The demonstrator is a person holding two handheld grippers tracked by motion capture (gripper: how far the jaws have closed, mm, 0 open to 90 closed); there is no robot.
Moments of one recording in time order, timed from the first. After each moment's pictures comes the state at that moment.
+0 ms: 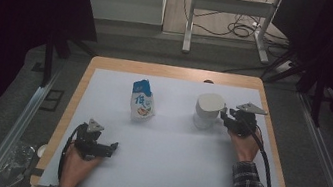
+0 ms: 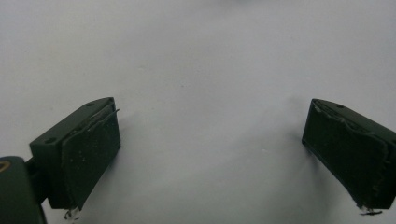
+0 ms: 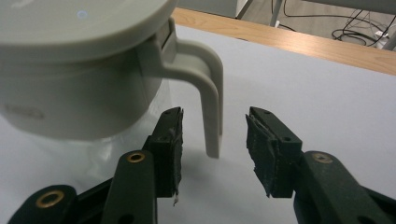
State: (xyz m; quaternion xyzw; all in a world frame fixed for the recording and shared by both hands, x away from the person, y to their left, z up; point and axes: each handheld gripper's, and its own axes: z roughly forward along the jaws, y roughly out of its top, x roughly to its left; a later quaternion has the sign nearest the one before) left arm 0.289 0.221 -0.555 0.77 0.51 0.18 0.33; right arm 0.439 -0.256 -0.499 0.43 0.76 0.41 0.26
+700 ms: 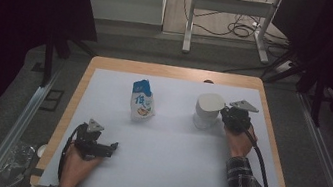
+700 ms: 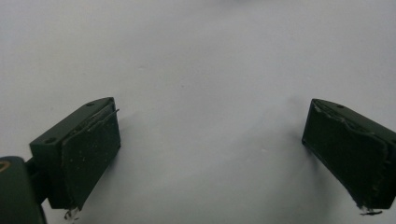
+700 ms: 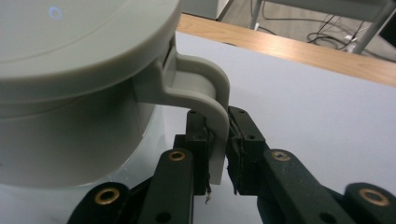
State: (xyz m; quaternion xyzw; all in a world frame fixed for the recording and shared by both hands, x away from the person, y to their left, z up) left arm 0.289 0.221 -0.555 0.77 0.51 0.18 0.33; right arm 0.448 -0.236 -0.504 0.44 0.75 0.39 0.30
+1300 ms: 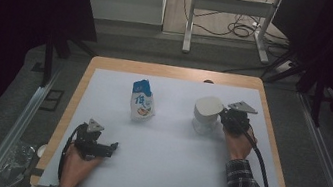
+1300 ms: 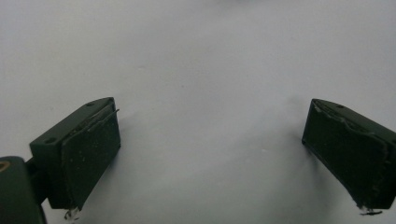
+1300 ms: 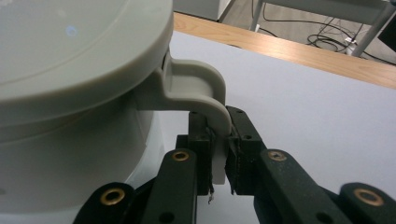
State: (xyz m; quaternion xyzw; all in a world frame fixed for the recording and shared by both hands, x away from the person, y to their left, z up) left arm 0.289 0.221 -0.555 0.77 0.51 0.18 0.33; right arm 0.435 -0.230 -0.498 0.43 0.75 0.39 0.30
